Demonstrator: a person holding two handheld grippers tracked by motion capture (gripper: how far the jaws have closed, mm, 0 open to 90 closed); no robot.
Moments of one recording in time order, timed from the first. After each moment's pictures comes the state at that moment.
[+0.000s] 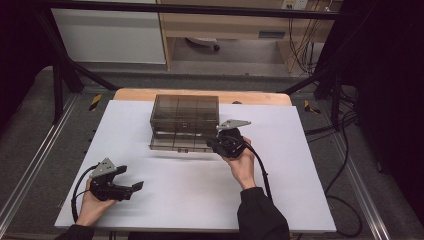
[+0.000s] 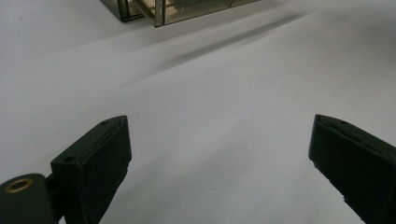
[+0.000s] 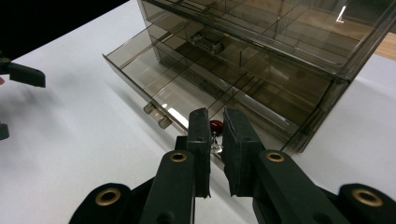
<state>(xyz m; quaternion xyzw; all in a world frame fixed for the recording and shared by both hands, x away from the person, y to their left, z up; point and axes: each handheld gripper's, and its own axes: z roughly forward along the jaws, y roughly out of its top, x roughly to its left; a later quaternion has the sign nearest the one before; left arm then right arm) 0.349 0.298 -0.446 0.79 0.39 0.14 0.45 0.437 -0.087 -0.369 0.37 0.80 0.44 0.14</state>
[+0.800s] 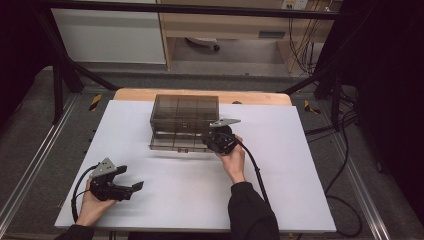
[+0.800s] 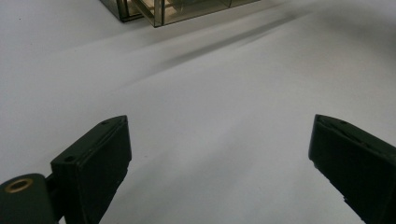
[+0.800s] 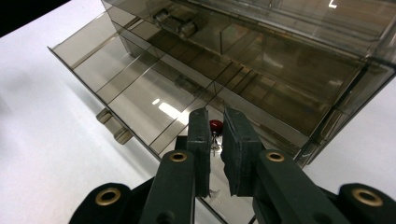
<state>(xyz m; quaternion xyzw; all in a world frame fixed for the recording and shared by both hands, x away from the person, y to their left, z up) 0.350 0.298 -0.446 0.79 0.39 0.14 0.45 0.470 -0.072 -0.405 0.40 0.80 0.43 0.13</state>
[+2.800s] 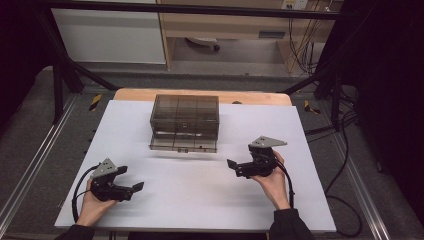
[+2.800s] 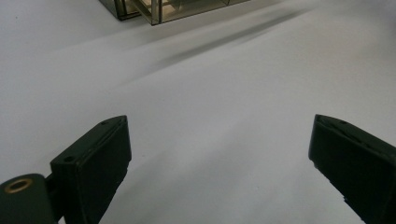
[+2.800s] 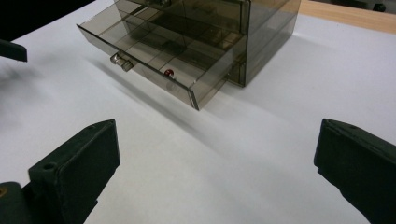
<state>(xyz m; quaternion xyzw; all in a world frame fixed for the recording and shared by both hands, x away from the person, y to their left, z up) 0.349 0.297 -0.447 0.80 0.39 0.14 0.45 0.391 -0.176 -0.396 0.40 0.78 0.46 0.15</state>
